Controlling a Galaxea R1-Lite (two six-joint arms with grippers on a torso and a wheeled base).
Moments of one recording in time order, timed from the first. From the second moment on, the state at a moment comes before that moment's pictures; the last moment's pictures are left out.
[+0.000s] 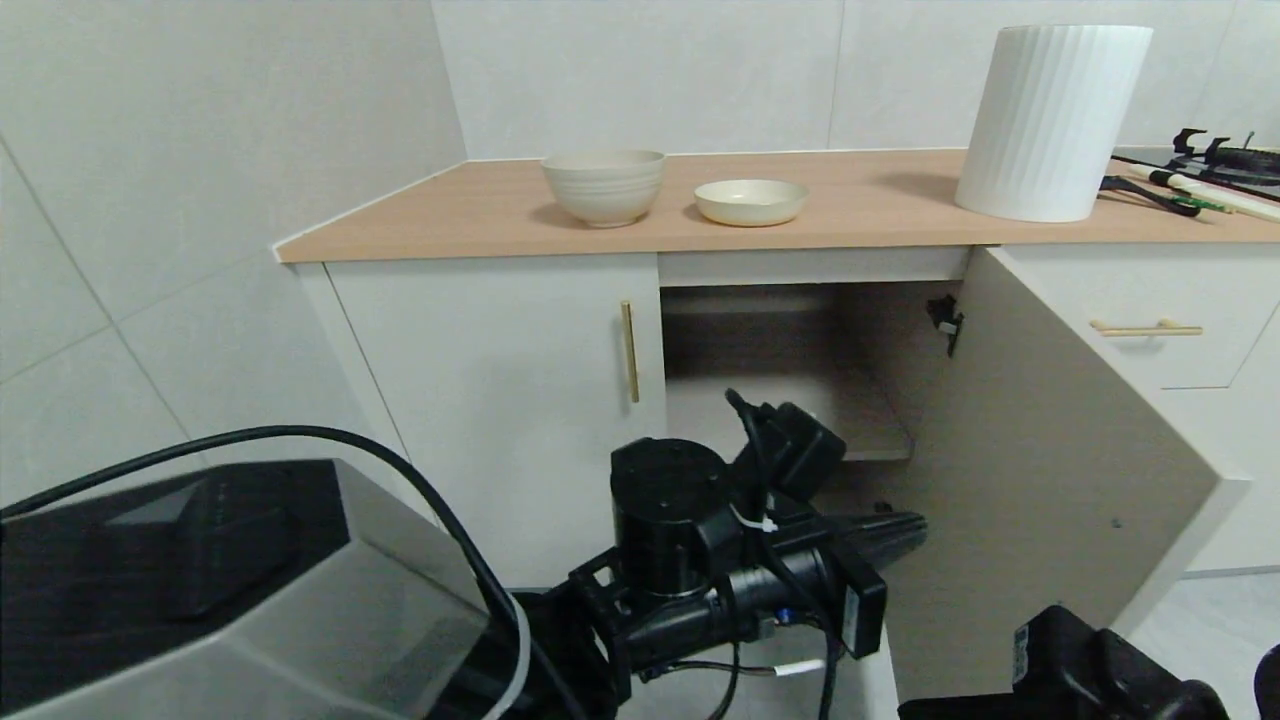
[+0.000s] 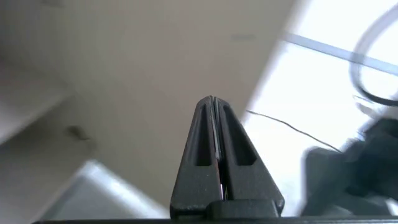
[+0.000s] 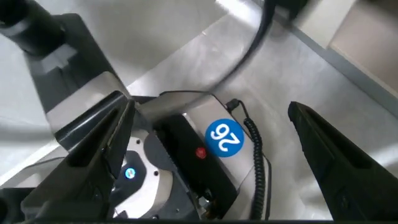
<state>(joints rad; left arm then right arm) -0.91 2.14 -0.90 -1.21 -0.33 -0.20 1.02 1.33 -0.29 -0.57 0.03 0.17</state>
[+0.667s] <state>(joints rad) -0.51 1.69 -0.56 -0.97 -0.33 -0.17 0.81 1.43 -0.48 -0.65 0.01 0.18</state>
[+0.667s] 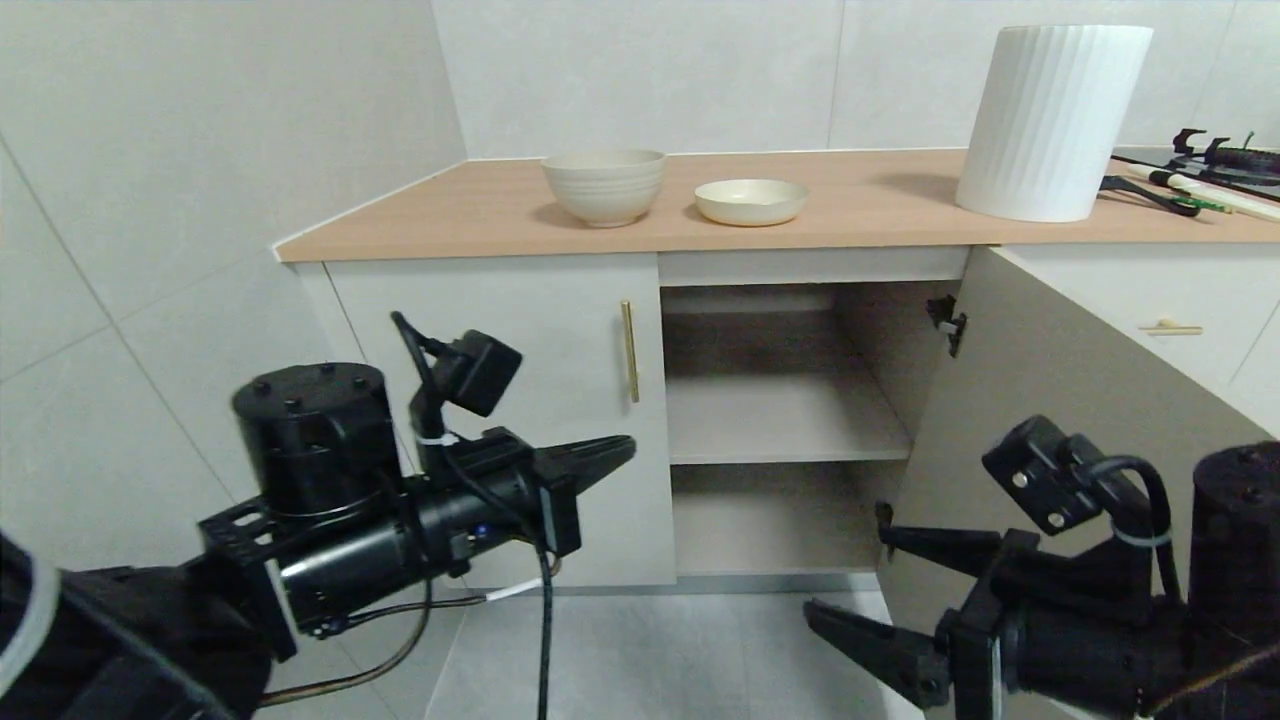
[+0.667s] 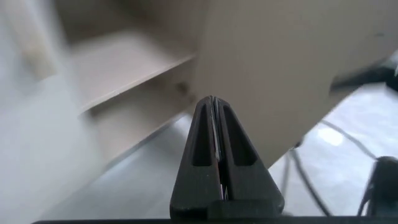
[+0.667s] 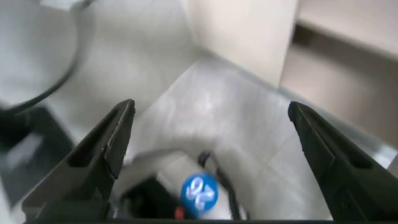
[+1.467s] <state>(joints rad) -0.23 1.32 -0.57 -0.58 -0.34 -0.14 0.72 1.62 -0.94 -0.35 0.01 0.29</state>
